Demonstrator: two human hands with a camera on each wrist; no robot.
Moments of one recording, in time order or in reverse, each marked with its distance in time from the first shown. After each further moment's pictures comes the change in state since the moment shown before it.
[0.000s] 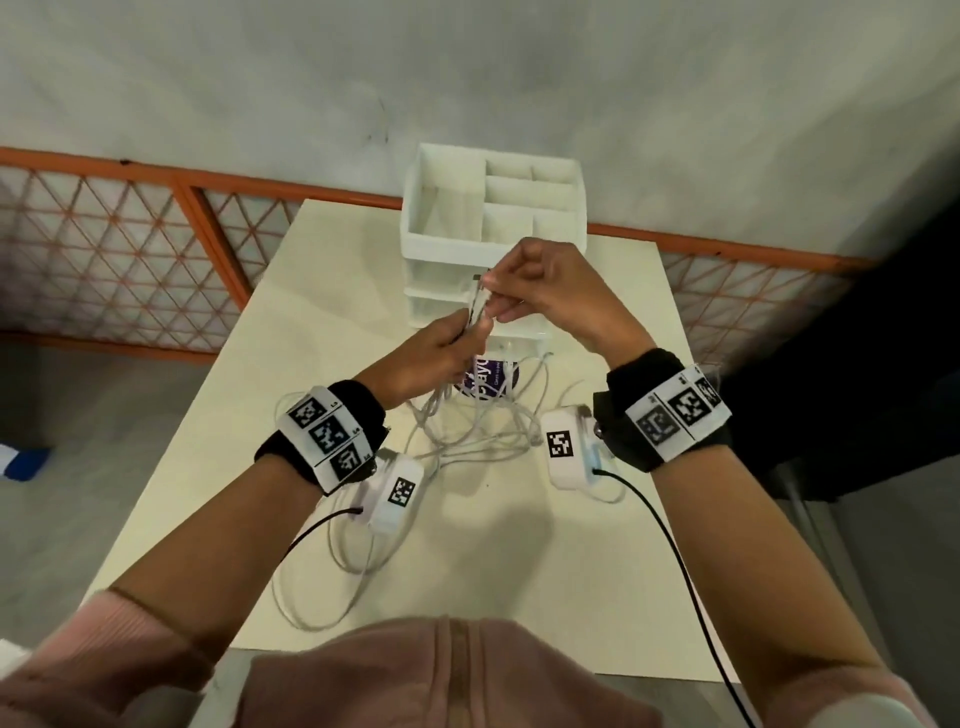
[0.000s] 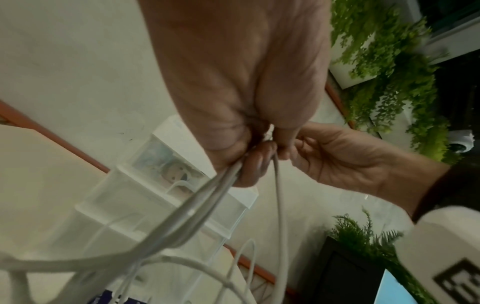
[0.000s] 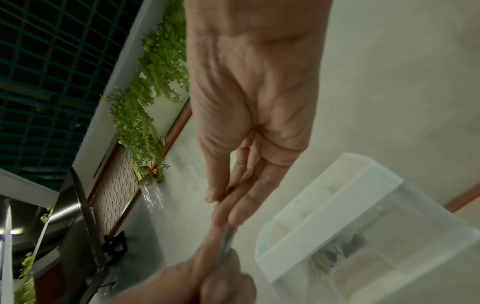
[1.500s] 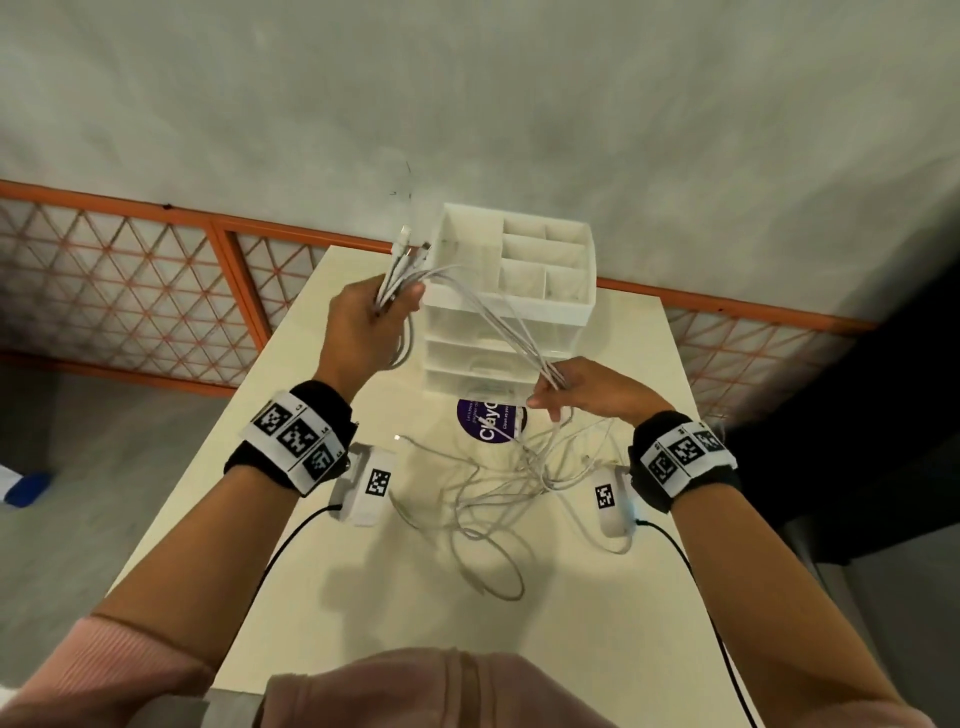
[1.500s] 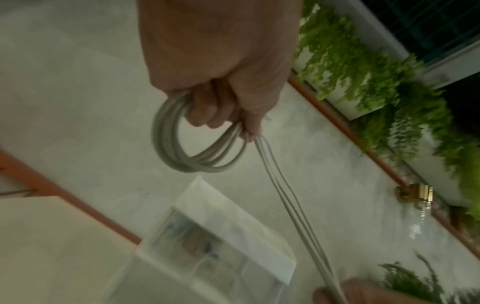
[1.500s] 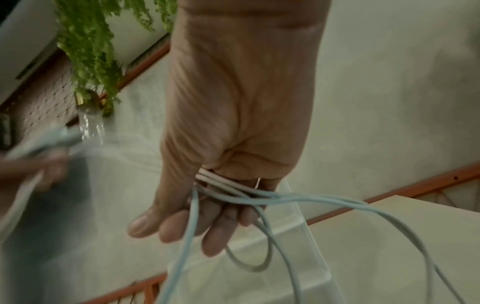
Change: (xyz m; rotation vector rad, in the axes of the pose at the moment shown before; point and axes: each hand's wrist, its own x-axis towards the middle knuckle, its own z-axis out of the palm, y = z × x) left_hand 0.001 0.007 -0.073 0.285 0.762 0.153; right_hand 0.002 0.066 -0.036 -0.405 -0.320 0.176
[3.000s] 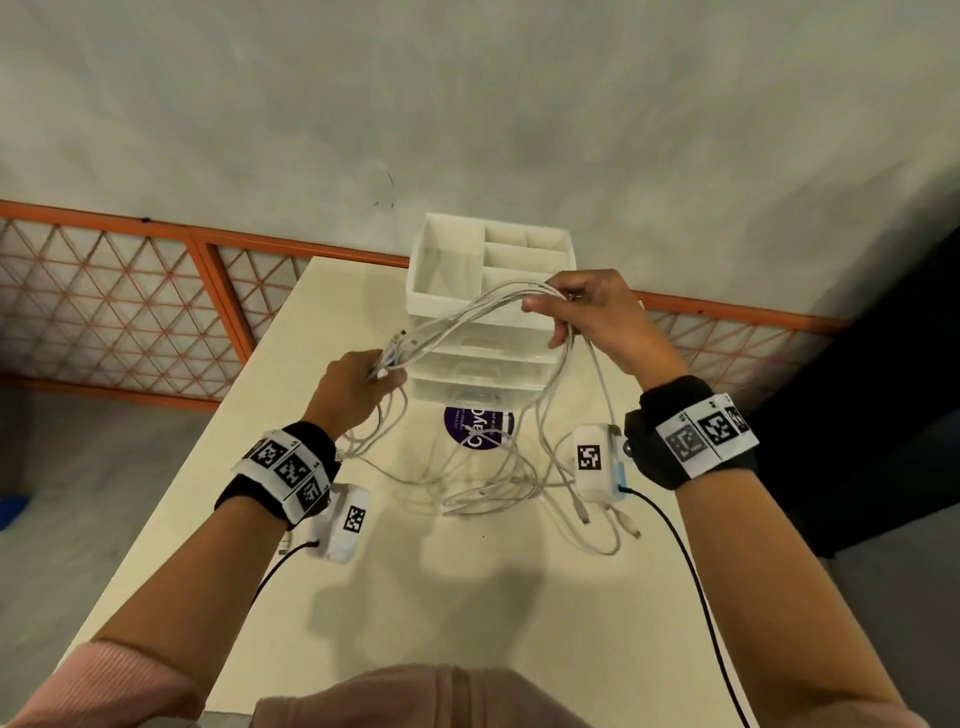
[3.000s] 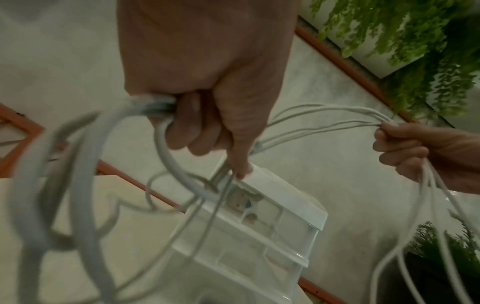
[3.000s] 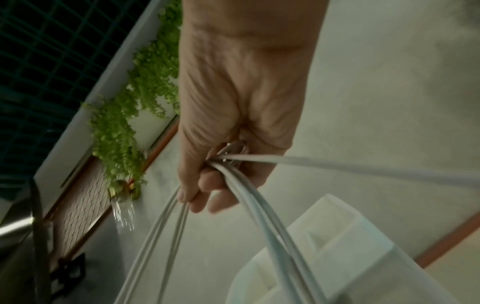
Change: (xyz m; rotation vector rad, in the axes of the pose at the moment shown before) left_hand -0.020 -0.048 0.010 0.264 -0.339 -0.142; right_hand -0.018 -0.070 -0.037 0.261 0.451 -0.266
